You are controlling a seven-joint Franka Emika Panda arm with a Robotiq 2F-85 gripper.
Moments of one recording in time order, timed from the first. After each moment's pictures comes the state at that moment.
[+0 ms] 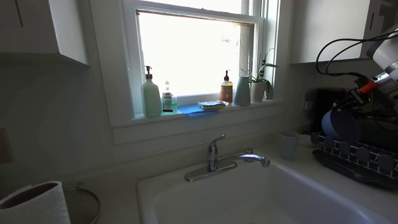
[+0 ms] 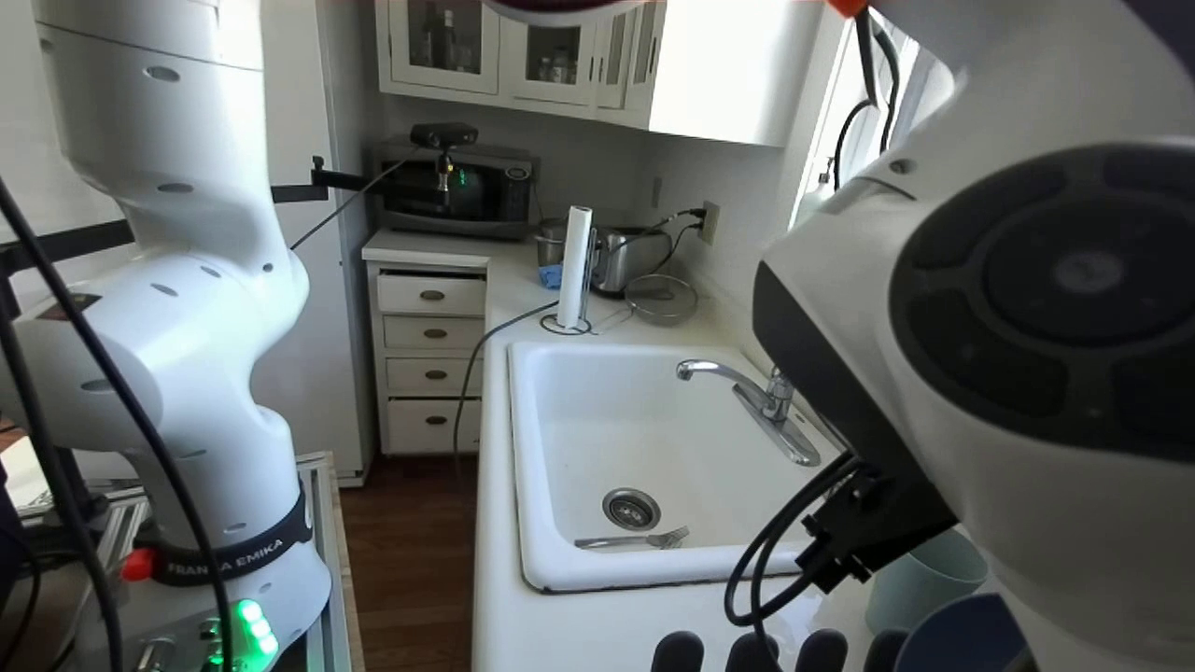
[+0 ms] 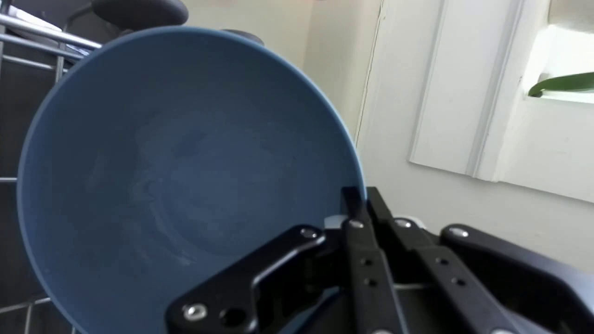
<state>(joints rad) -0.42 0.12 -0.48 -2.12 1.31 2.54 -0.22</state>
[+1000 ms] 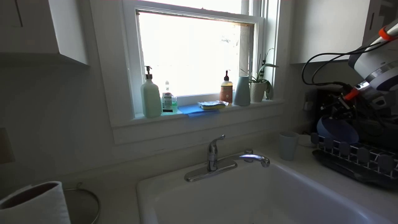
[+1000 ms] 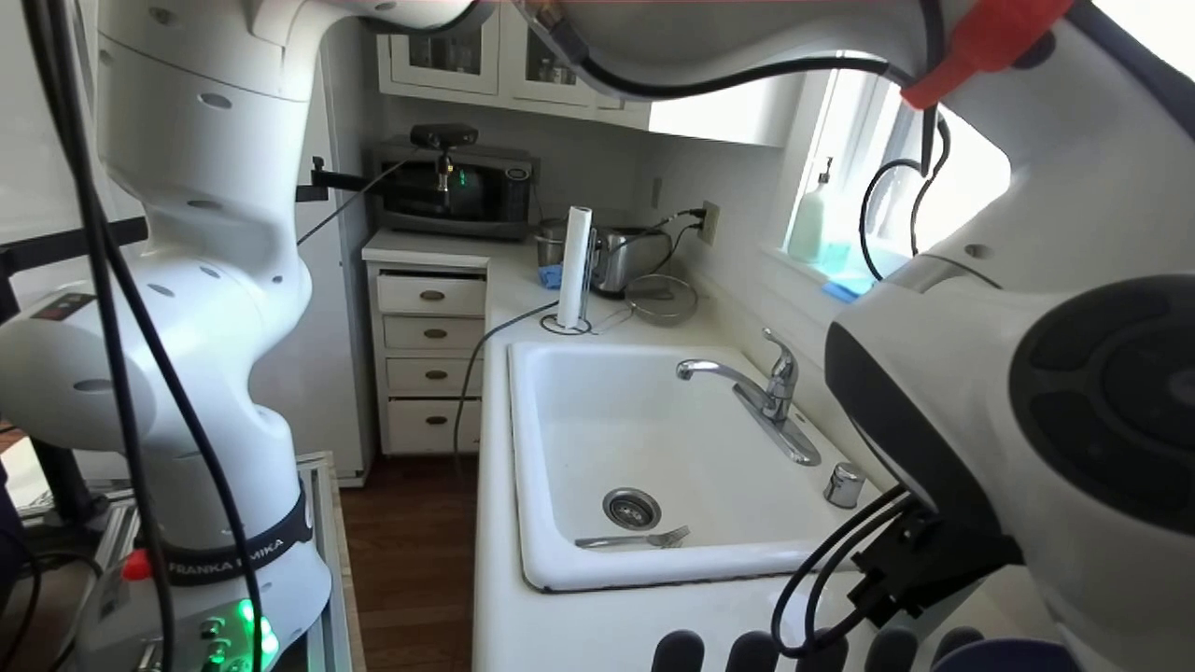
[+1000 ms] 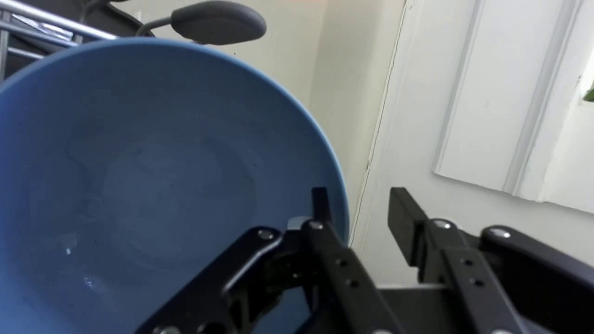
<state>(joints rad) -0.45 0.27 -0.43 -1.99 1.33 2.54 -0.22</state>
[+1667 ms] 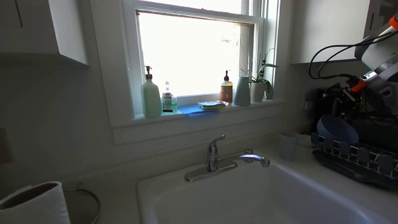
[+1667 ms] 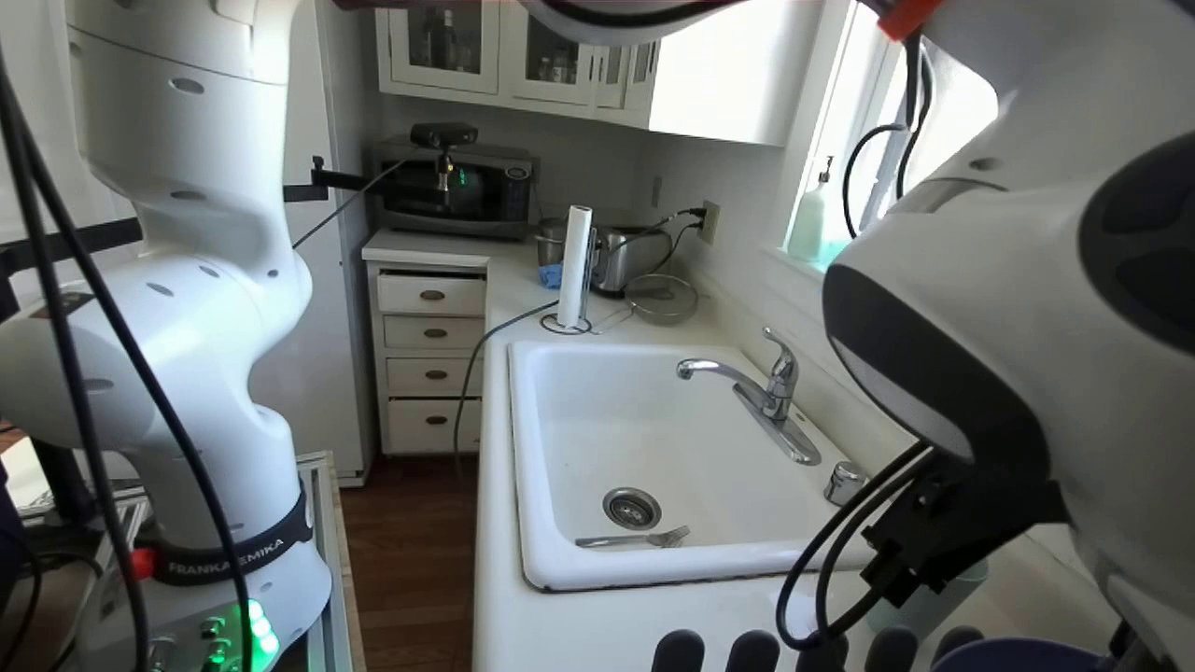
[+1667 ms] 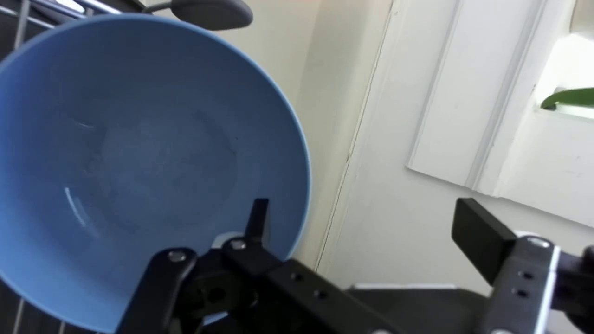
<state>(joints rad) -0.45 0.19 -0.44 -2.01 1.19 2.52 -0.18</state>
